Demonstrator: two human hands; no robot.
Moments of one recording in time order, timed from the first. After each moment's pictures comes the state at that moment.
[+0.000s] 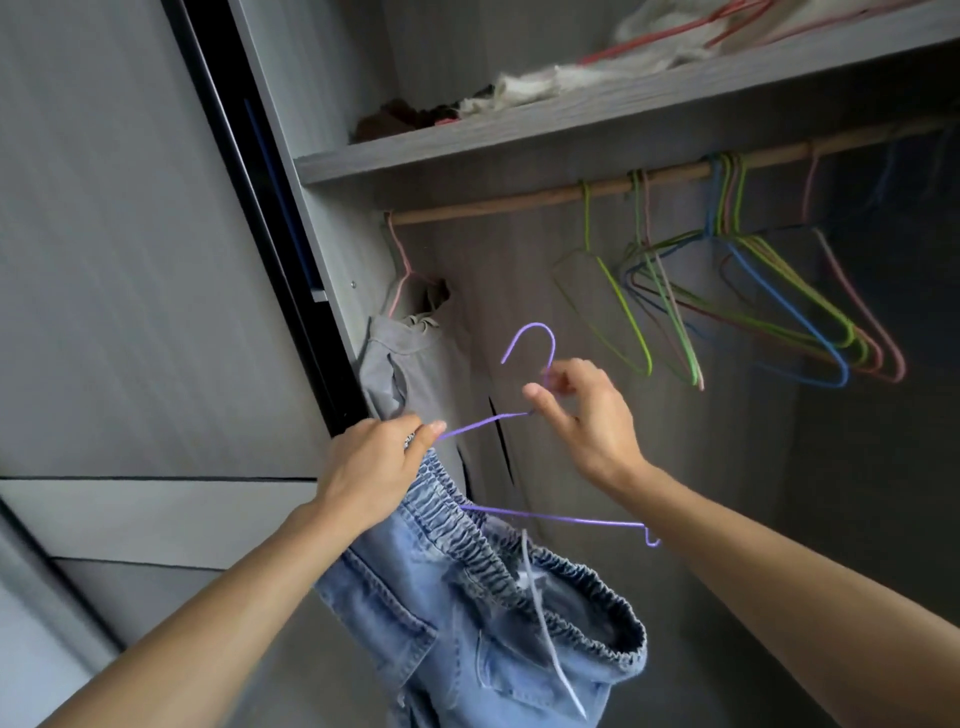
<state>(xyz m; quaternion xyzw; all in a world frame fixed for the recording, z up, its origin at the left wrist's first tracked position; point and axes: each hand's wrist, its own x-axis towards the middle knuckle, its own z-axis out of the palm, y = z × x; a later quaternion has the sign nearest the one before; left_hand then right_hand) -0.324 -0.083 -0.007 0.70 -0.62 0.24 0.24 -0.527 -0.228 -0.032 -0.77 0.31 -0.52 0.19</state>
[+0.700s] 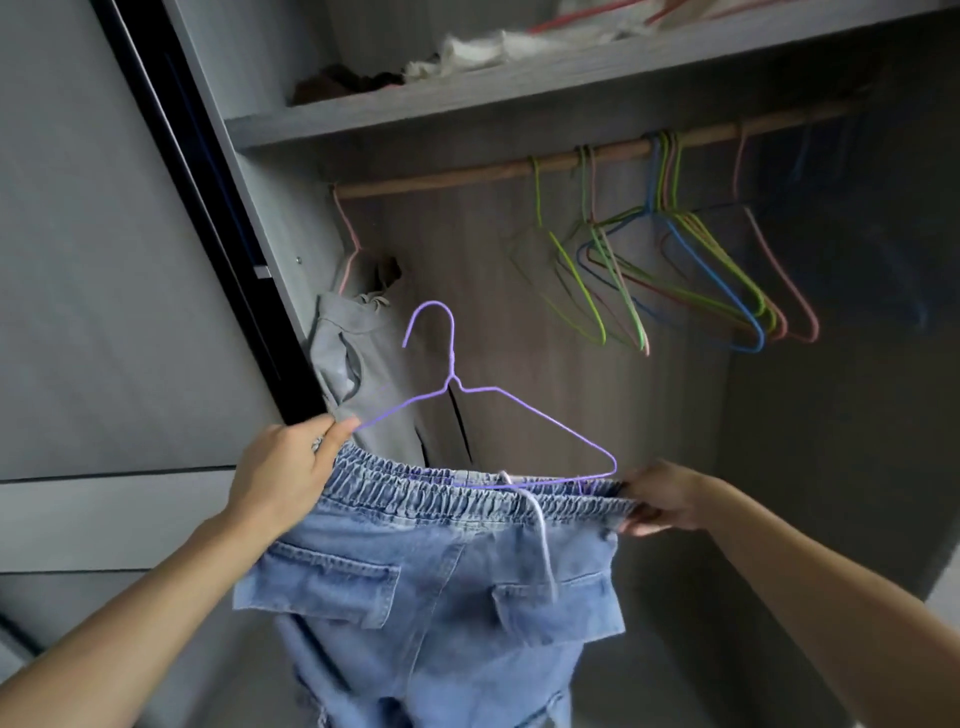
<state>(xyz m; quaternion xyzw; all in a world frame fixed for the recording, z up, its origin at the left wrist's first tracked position) -0.294 -0.056 -0.023 0.69 -0.62 0.24 0.29 -0.636 -0.270 -0.138 -0.63 0.52 -0.11 0.57</state>
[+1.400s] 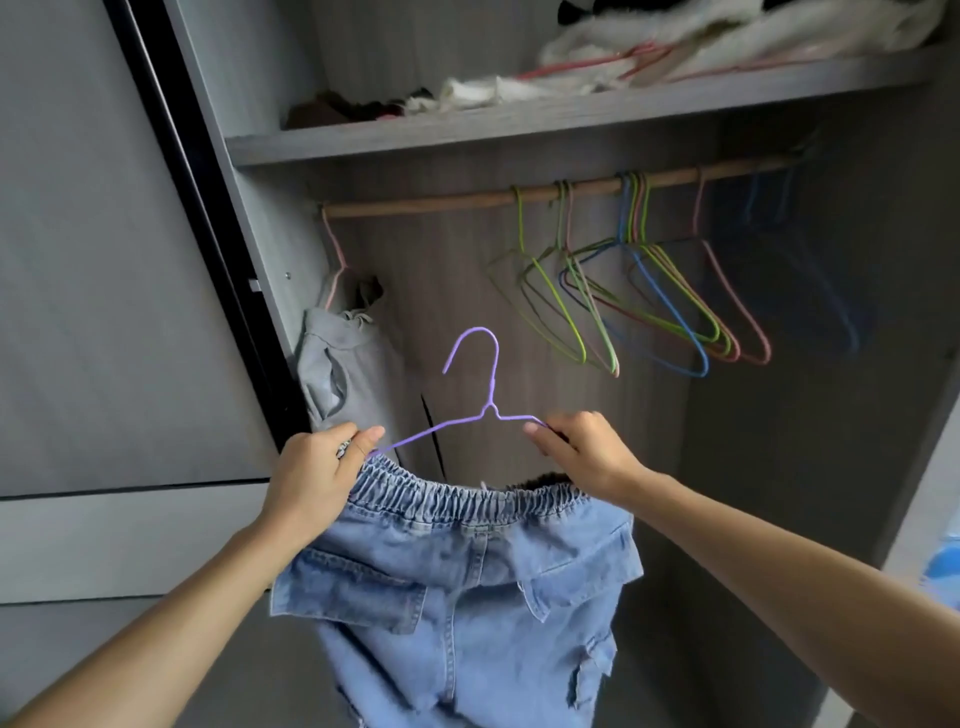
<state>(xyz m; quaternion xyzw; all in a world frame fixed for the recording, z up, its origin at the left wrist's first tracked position) -0.305 -0.075 -0.034 0.63 -0.65 0.17 0.38 -0.588 -0.206 -0.053 -0.86 0.34 -0.34 0.19</state>
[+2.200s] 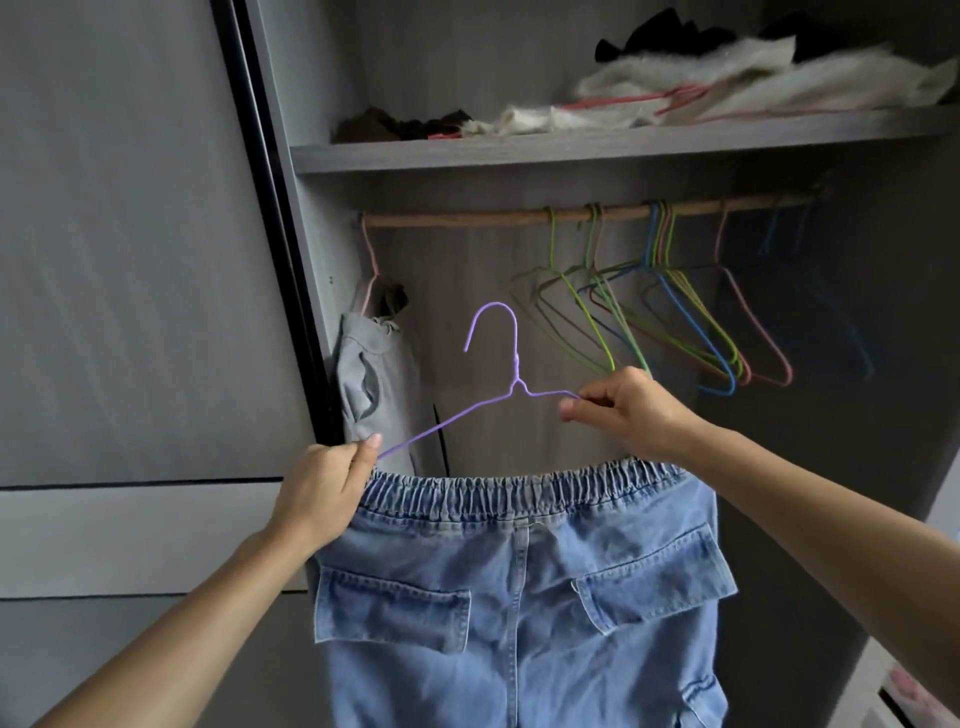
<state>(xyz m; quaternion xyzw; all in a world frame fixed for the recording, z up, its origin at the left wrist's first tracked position) -0.270 -0.055 -0.042 0.63 -0.65 0.15 0.39 -0.586 -0.179 0.021 -0.86 0.33 -0.34 0.18</state>
